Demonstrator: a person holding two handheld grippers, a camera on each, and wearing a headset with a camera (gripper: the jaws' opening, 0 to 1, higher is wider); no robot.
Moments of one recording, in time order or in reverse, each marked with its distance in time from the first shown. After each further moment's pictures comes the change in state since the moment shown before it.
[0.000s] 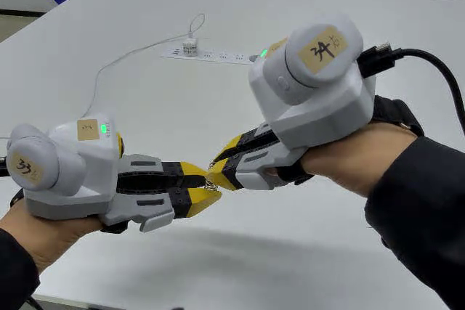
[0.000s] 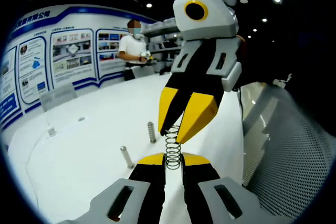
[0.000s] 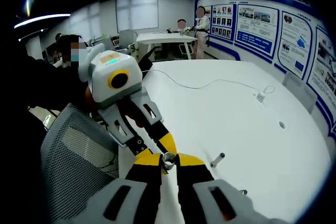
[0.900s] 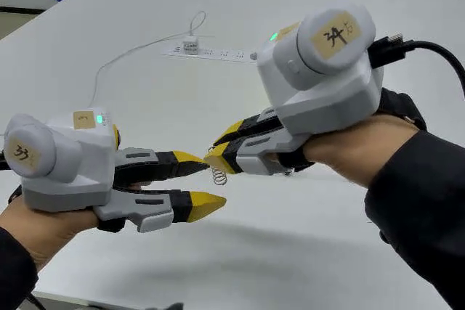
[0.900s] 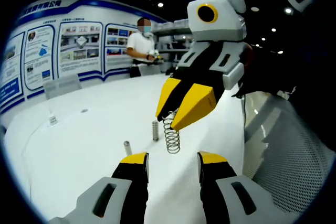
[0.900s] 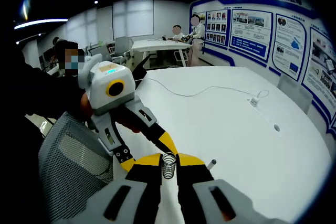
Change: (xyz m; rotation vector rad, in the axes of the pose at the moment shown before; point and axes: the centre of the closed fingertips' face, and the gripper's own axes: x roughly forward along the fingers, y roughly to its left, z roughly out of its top) left arm -0.005 0.010 -0.001 -0.103 -0.008 0.040; right arm -0.006 -0.019 0.013 0.025 -0.071 -0.050
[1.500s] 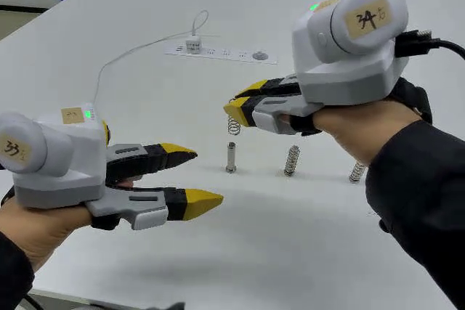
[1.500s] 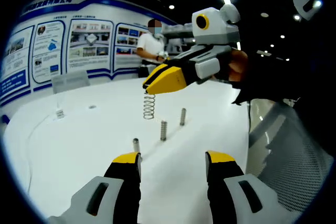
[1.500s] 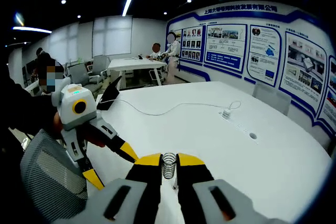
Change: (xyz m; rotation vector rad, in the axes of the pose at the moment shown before) left arm -0.007 0.009 0.000 -0.050 -0.021 0.049; right arm -0.005 -0.058 0.018 0.049 -0.156 -0.191
